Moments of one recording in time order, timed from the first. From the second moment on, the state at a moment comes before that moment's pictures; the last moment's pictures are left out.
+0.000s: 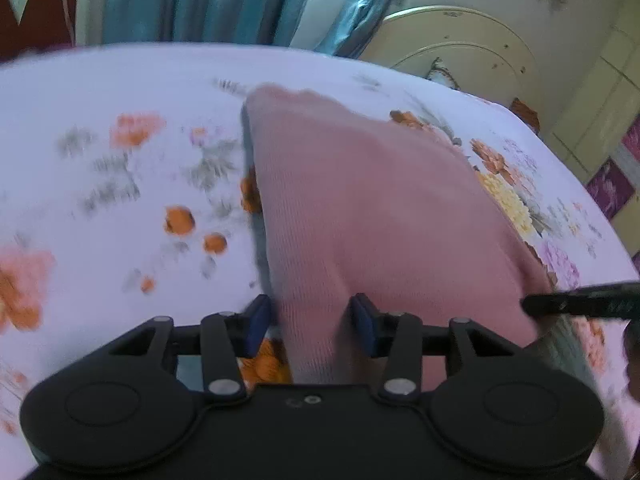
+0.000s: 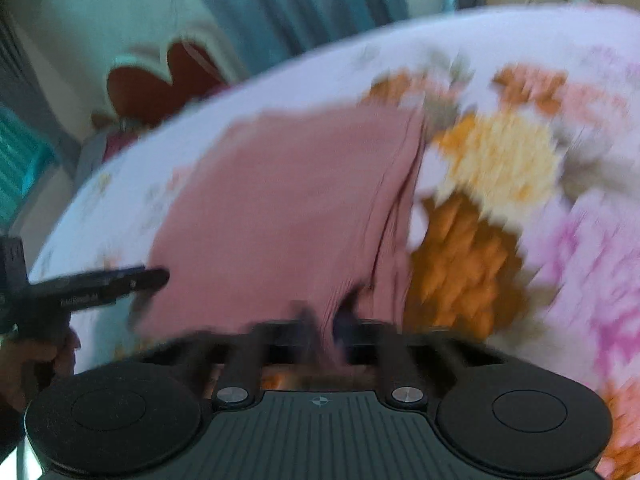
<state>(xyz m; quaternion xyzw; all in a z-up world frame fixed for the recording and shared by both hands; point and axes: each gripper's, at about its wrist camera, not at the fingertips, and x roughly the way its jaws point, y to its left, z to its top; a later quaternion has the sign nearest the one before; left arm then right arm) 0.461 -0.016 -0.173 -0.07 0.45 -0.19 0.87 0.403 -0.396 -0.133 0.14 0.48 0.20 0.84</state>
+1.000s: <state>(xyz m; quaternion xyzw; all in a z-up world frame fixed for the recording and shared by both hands) 0.416 -0.034 -0.138 0.00 0.42 -0.20 0.89 0.385 -0.370 -0.109 -0.04 0.41 0.18 0.89</state>
